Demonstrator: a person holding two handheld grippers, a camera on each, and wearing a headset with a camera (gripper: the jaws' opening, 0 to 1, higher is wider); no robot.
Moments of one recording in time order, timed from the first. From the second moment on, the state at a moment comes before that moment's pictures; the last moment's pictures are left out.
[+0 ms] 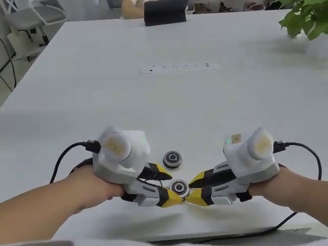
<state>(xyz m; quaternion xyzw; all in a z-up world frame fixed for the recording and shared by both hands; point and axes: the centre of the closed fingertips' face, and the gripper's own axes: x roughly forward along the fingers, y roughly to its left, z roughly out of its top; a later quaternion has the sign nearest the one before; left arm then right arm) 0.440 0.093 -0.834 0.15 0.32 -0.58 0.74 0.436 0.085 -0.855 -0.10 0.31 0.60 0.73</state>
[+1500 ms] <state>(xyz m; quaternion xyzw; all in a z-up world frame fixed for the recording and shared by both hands) 0.445 0.088 -0.838 0.22 0.26 -0.55 0.76 0.436 0.084 -0.857 -0.16 0.30 0.59 0.73</state>
